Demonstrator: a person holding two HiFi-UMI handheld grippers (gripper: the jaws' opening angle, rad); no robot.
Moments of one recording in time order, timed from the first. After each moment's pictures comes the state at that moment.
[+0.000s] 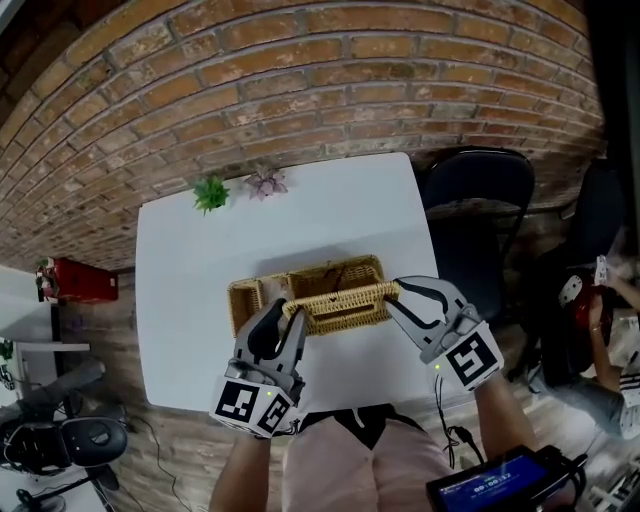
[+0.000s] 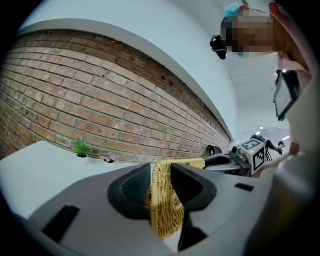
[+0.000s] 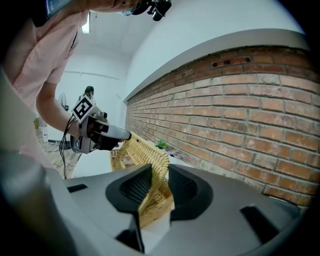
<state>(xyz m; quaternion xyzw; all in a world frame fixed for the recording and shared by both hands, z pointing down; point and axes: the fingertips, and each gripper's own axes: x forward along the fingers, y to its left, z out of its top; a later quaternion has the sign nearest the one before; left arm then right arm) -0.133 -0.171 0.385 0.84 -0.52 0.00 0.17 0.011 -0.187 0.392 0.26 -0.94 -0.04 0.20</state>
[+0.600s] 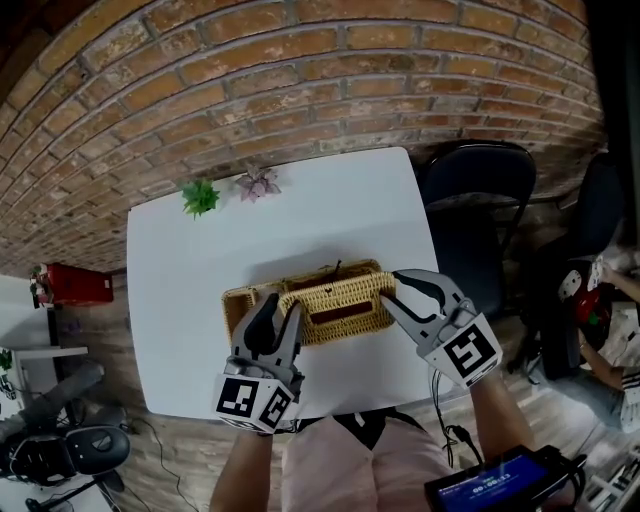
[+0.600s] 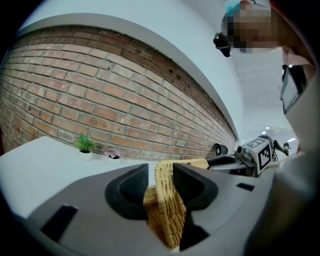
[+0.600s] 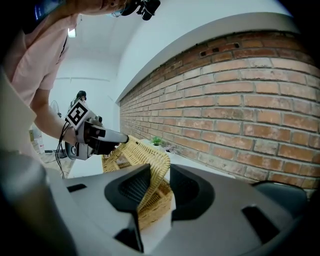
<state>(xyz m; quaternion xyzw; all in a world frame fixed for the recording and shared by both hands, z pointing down) -0.141 -0.199 0.406 0.82 -0.54 0.02 0.20 0.008 -0.214 0.407 0.28 -0.94 0.02 0.19</state>
